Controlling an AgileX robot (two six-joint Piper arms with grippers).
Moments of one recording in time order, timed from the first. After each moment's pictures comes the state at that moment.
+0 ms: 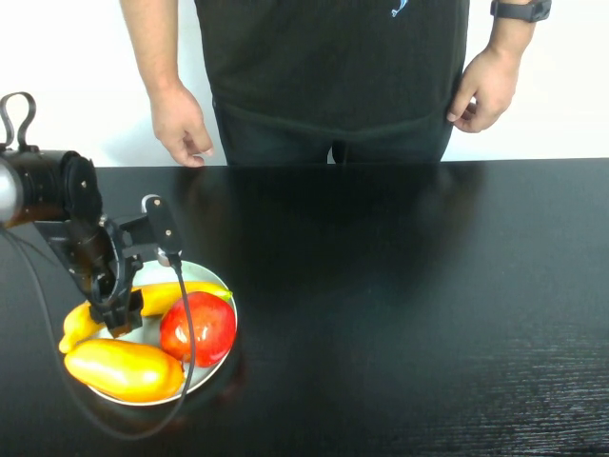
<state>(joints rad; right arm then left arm) -0.02 -0.01 0.03 -0.20 0.37 0.22 -0.19 2.01 -1.25 -0.04 0.77 1.15</state>
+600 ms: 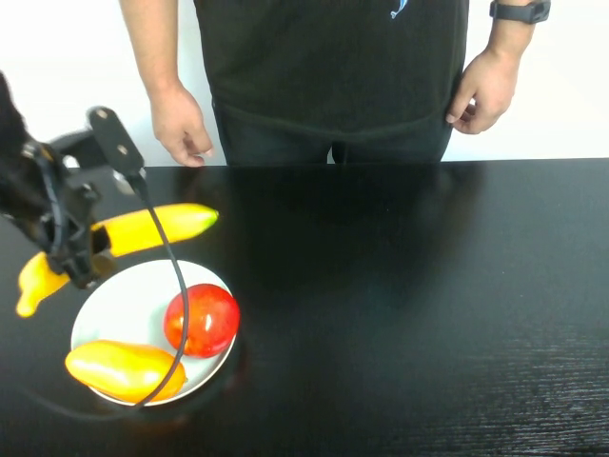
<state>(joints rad) -0.02 -0.01 0.03 -0.20 0.37 0.22 -0.19 1.64 -1.25 -0.07 0.96 1.02</state>
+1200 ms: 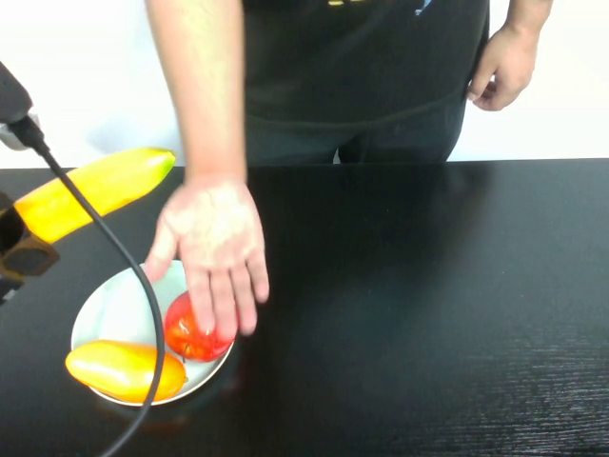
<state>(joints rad) -0.02 -0.01 0.03 -0.20 0.37 0.22 -0.19 1.19 -1.25 -0.14 1.24 0.82</state>
